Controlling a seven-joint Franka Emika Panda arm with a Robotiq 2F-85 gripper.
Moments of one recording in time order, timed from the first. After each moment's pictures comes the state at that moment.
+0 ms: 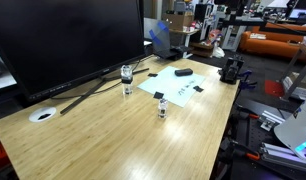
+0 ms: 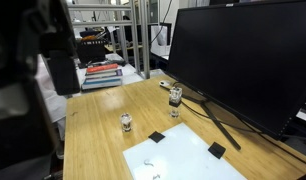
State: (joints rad) arm -0.16 -0.51 -0.15 -2.29 -0.23 1.77 -0.11
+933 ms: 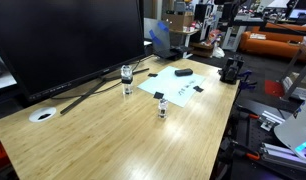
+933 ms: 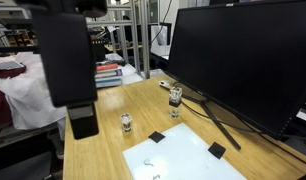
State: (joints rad) arm -0.08 -0.45 -0.12 -2.33 -0.18 1.81 -0.09
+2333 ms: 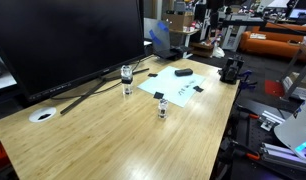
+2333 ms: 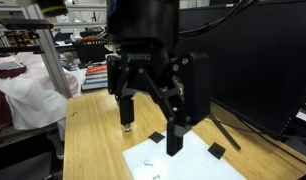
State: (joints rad) arm -0.08 -0.21 -0.15 -2.20 -0.28 1.90 -0.40
